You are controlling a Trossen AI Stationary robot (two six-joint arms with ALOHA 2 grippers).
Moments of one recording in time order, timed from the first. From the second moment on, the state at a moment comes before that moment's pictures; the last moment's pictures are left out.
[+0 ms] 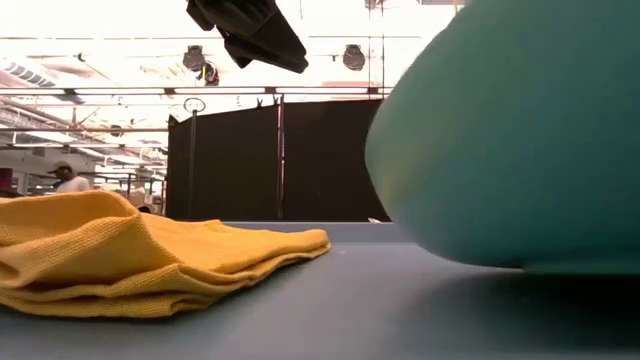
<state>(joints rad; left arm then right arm) -0.35 1.62 1.15 -0.28 -0.21 -0.18 0.69 1.59 0.90 -0.65 -0.06 1.59</state>
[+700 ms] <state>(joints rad) -0.35 1.62 1.15 -0.28 -0.21 -0.19 0.67 1.59 0.90 -0.71 0.03 1.58</state>
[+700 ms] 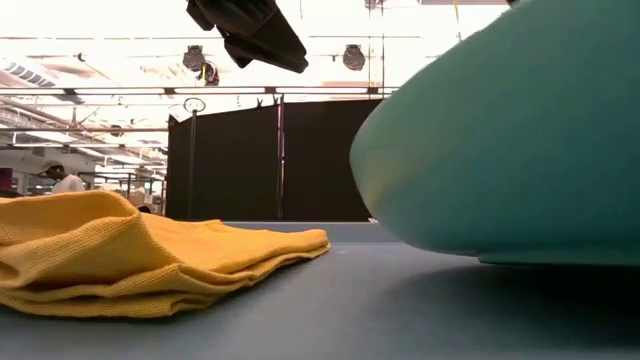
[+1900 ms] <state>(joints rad) -0.35 1.62 1.15 -0.28 -0.21 -0.19 0.66 1.53 0.90 -0.86 0.19 1.58</state>
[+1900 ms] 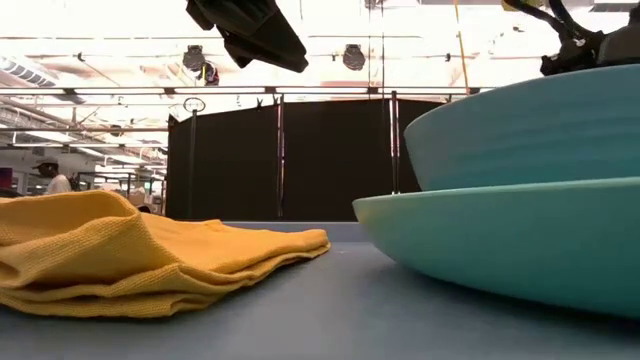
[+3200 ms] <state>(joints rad) -0.35 1.62 1.15 -0.29 -0.21 -0.19 0.70 1.33 0.90 -0.73 0.18 1.28</state>
